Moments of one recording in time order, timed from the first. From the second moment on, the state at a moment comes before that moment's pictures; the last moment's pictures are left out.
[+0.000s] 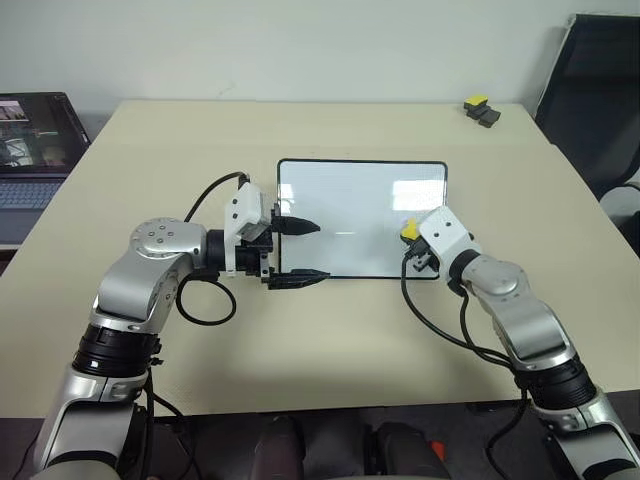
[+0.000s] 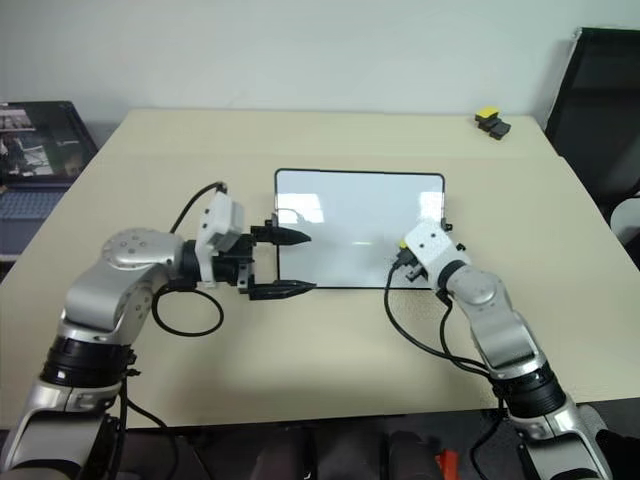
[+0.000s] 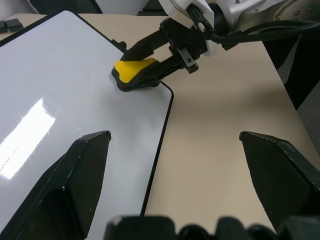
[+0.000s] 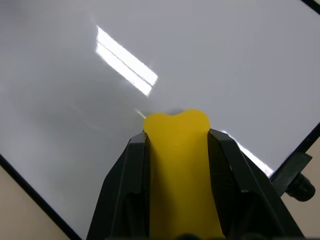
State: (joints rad) left arm -0.56 0.71 -0.08 -0.08 -0.45 0.44 -1.21; right arm -0.40 -0.47 0.23 -0.25 -0.06 0.64 0.39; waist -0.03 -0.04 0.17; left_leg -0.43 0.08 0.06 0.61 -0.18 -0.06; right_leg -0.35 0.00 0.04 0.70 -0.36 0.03
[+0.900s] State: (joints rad) left arm -0.58 0.70 -0.08 -0.07 -0.44 0.43 -1.22; right arm -0.41 -0.48 0.21 -0.22 -0.09 0.65 0.44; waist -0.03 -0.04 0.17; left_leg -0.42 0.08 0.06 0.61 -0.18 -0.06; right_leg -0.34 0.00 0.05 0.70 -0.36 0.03
